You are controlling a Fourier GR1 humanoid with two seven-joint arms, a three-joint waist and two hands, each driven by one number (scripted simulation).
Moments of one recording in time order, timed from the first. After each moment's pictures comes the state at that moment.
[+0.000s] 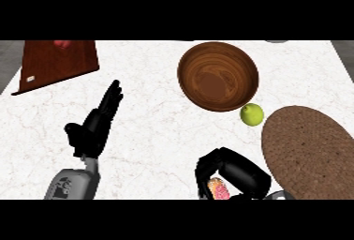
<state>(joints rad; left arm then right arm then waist) -0.17 0.05 -0.08 -1.51 -0.05 0.05 0.08 -0.09 -0.17 0.47 -1.68 0.32 0.41 -0.18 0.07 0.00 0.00</state>
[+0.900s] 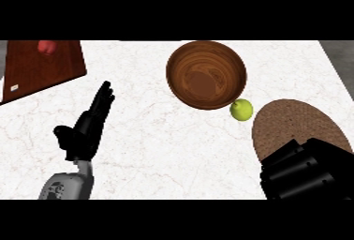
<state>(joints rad) -0.14 0.06 -0.05 -1.54 -0.05 0.07 0.09 -0.33 -0.33 0.15 -2.24 -0.19 0.56 0.19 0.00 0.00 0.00</state>
